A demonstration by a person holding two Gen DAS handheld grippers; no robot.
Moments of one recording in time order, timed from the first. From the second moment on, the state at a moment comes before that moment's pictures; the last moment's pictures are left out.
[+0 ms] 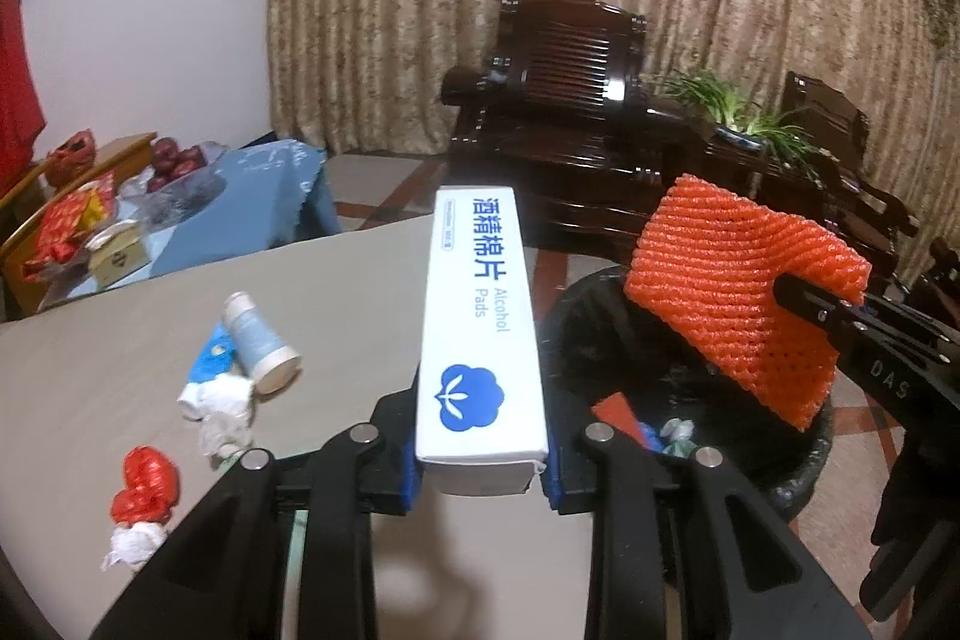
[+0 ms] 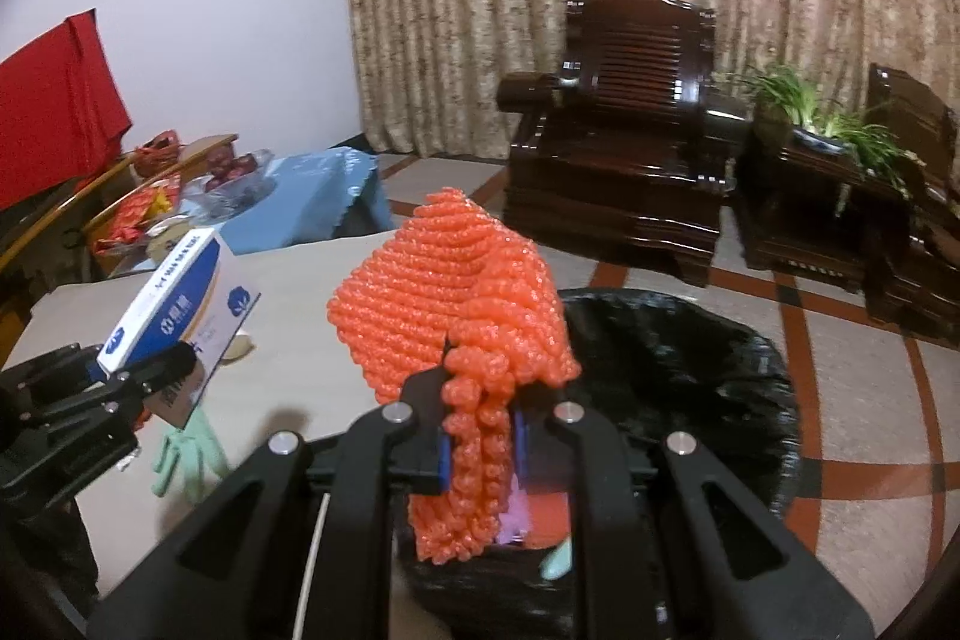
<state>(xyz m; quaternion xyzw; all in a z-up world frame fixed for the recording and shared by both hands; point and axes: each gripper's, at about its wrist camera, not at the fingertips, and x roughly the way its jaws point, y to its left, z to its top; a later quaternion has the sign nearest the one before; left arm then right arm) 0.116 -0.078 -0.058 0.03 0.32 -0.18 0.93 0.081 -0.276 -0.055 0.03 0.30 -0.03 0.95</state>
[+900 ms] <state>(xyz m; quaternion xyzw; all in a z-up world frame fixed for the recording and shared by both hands) 0.149 -0.221 -0.094 0.08 0.33 -0.30 0.89 0.081 -0.380 -0.108 0.05 0.35 -0.14 0.93</state>
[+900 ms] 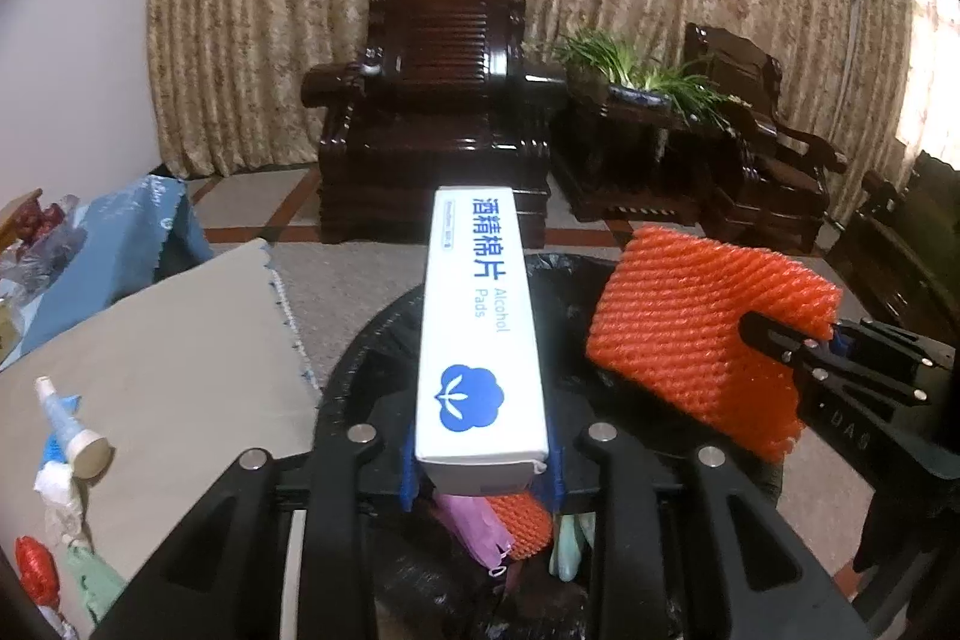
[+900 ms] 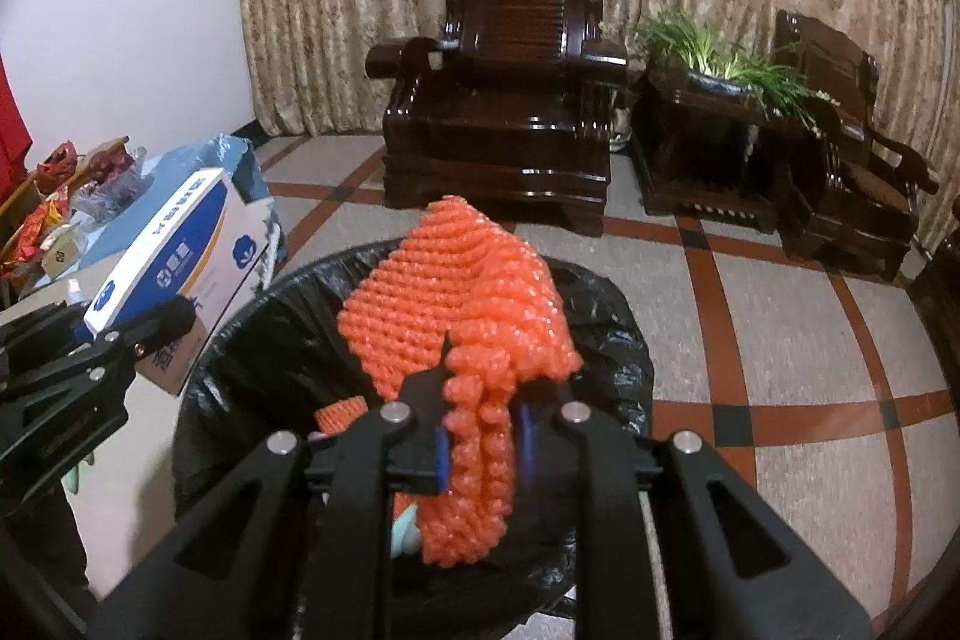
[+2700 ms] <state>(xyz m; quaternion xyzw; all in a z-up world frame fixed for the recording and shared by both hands) 0.113 0.171 -0.197 -0.02 0.40 0.05 0.91 0.135 -0.065 -0.155 -0.03 0.38 0.12 0.92</state>
